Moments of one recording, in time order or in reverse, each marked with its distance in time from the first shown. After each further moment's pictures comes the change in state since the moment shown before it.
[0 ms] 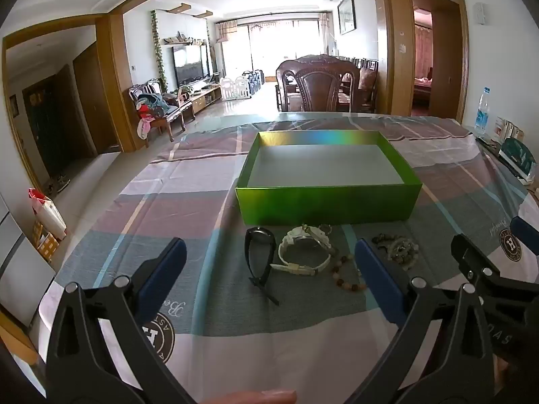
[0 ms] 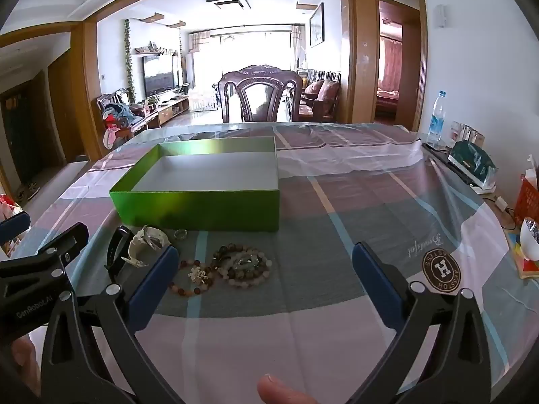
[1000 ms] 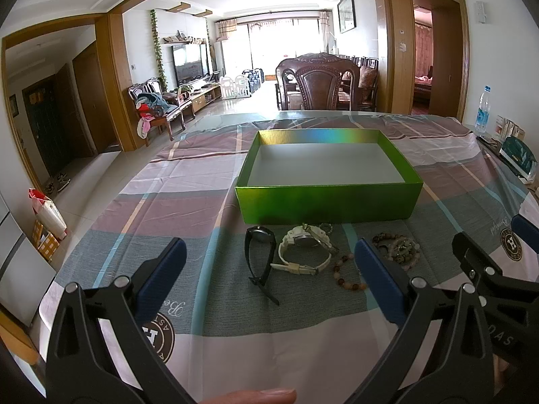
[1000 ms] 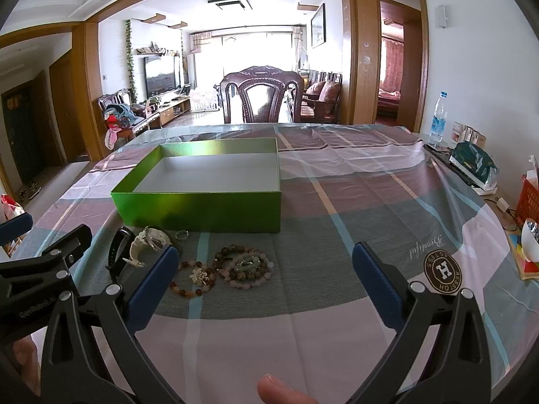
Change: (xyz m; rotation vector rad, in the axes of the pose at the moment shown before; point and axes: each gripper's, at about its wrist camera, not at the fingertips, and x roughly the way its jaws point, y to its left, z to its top) left arm 0.000 0.001 0.000 -0.002 0.005 -0.003; right arm 0.003 0.002 0.000 0.003 0.002 0.003
